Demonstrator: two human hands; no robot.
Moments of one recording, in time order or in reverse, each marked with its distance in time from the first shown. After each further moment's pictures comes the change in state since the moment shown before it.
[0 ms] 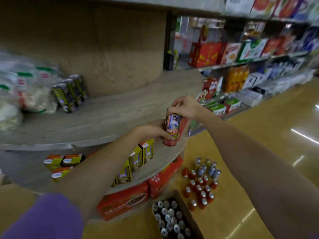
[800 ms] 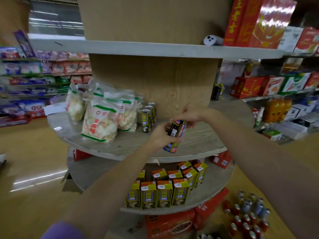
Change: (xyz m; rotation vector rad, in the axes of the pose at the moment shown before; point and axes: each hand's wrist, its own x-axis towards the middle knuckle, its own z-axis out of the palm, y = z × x) left_hand -0.228 -0.045 -0.196 0.025 0.615 0.217; right_hand 0.005 -0.304 0.115 -0.144 -0.229 -0.080
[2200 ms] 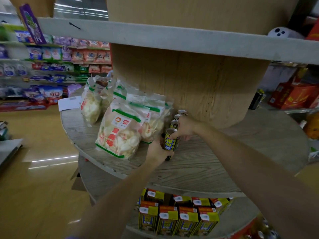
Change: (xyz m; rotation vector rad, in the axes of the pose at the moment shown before) left_hand 0.093 -0.141 -0.116 0.123 0.376 -0.202; right_hand 0.207 -0.075 0.099 -0.183 -0.166 -0.077
